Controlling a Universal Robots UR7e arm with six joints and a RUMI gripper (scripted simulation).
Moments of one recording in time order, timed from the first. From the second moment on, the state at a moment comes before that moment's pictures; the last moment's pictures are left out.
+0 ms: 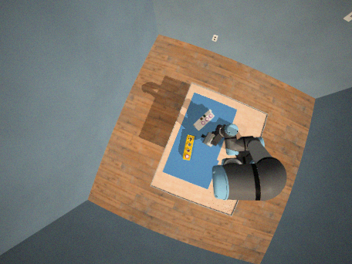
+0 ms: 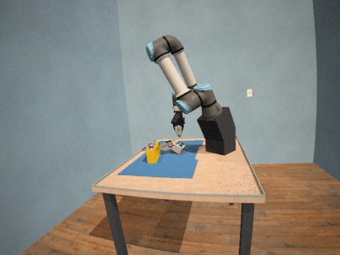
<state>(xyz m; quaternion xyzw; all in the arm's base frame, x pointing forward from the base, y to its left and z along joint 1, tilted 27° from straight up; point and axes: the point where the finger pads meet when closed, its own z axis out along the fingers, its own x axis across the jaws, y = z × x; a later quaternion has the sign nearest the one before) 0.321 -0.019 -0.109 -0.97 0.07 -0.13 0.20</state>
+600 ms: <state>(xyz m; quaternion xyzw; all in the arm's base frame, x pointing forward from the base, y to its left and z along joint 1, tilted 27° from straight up) 0.321 -0.019 -0.109 -0.97 0.07 -0.13 0.20</state>
